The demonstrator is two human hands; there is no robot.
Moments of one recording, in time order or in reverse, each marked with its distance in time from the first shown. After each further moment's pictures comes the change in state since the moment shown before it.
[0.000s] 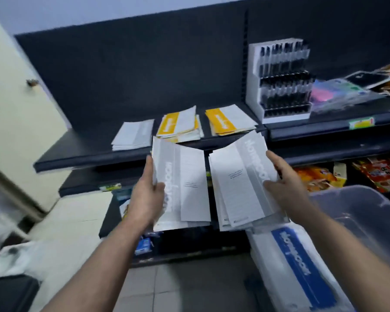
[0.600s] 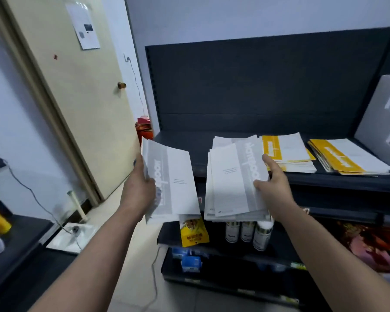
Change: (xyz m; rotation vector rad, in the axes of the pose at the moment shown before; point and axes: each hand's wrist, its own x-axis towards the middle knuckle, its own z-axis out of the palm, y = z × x) left_hand 0.079 -0.131 -0.256 -0.001 0.354 -0.219; right_hand 0.046 -0.102 0.311 0.074 -0.109 0.024
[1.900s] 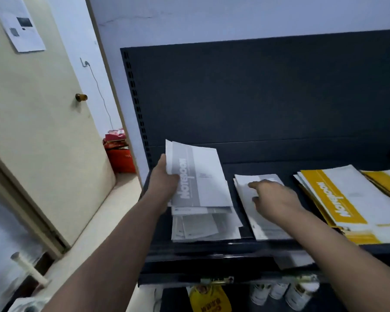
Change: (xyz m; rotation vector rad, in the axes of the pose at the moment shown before) left_hand 0.326 0.022 0.082 -0.276 -0.358 0.049; right_hand 0.225 -0.022 0.163 -1.311 -0.103 -0.115
